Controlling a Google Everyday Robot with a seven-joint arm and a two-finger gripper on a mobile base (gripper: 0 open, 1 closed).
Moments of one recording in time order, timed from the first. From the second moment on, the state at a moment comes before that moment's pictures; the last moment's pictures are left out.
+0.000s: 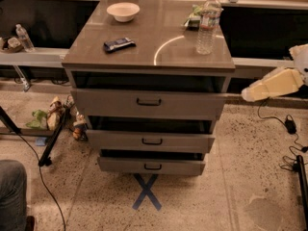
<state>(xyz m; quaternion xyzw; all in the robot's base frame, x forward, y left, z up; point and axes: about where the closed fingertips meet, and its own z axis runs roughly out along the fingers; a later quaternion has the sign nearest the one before) 0.521 -0.259 0.941 -0.35 0.84 0.06 0.40</state>
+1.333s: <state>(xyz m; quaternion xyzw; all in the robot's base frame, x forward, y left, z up) 0.611 -0.274 0.968 -0.23 0.82 0.05 0.52</state>
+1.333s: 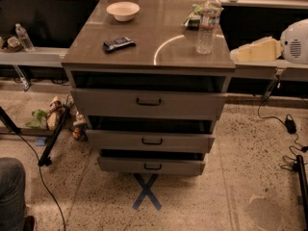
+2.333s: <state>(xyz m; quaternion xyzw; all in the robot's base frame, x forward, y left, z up) 0.719 -0.238 0.954 -0.19 0.77 0.11 0.59</state>
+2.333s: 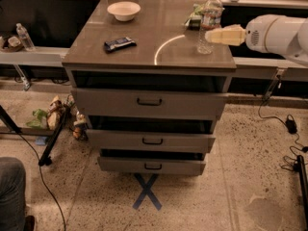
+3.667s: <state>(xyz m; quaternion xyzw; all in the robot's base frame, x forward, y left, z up) 0.808 -0.203 0.933 -0.15 0.75 0.16 0.63</state>
